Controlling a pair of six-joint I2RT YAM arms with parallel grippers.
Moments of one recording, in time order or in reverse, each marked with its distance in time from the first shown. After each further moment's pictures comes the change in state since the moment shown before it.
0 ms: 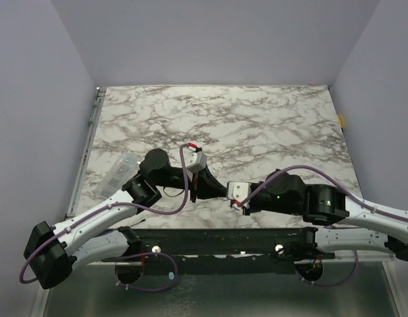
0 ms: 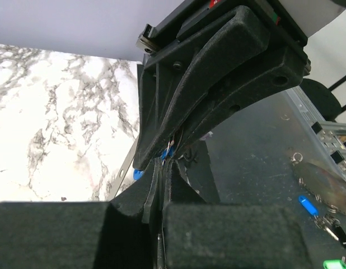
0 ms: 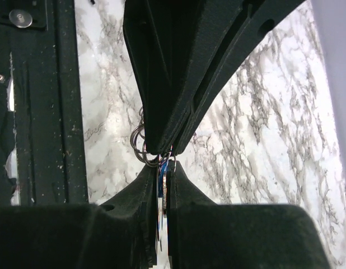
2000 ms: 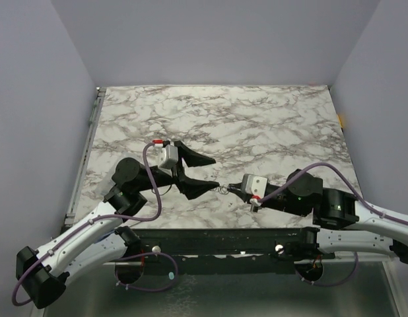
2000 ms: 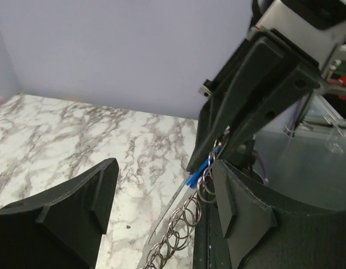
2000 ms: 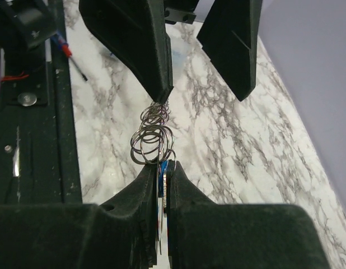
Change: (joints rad) left arm 0.071 -0.211 -0.046 0.100 -0.291 -0.035; right arm 0.000 -0.118 -0.116 0.319 0.026 0.045
